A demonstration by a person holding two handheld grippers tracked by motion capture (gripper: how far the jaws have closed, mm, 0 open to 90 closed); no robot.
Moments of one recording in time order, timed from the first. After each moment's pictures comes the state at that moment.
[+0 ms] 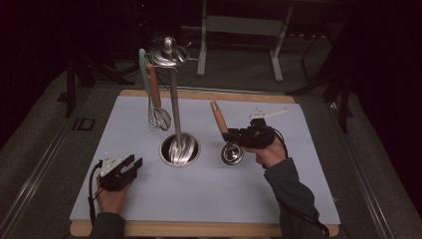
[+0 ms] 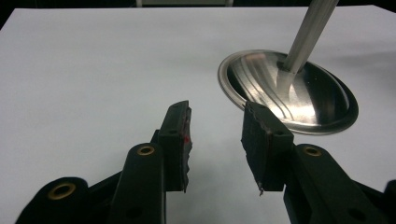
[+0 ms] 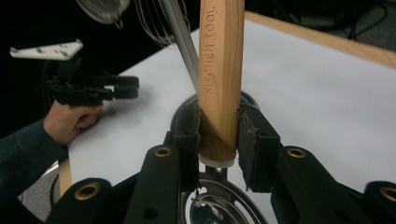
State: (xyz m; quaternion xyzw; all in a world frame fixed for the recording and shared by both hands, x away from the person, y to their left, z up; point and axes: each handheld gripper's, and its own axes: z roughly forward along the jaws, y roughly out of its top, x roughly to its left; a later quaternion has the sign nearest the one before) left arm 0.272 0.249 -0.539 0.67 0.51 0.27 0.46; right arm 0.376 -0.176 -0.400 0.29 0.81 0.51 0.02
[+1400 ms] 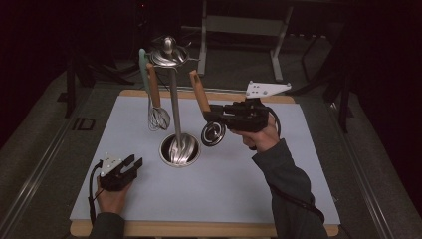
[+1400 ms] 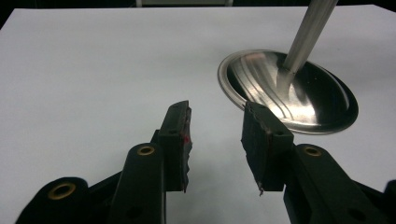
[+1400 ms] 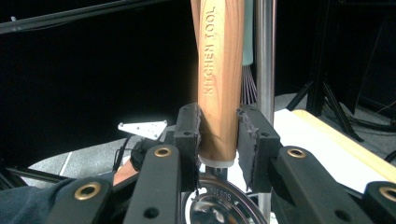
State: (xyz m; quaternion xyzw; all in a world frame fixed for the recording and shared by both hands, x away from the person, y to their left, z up) left arm 0.271 0.249 -0.539 0.67 0.51 0.27 0.46; right arm 0.359 -0.136 -0.308 0.15 0.77 0.62 0.01
